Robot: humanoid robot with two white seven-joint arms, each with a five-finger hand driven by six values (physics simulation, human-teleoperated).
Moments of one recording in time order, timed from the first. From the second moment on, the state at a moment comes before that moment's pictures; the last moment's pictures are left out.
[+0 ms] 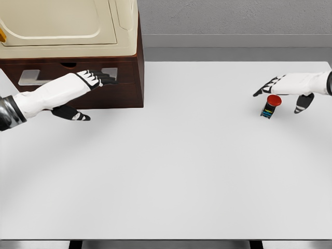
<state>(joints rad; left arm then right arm) -0.42 0.72 -0.33 -1.54 -0.27 -0.56 -0.45 -0.99 -0.85 0.97 -1.06 0.40 -0.61 0.61</state>
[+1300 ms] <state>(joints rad) -0.38 0.73 -0.32 -1.53 -0.27 -0.54 -0.44 -0.99 -0.79 0.98 -0.99 0.43 -0.61 0.61</state>
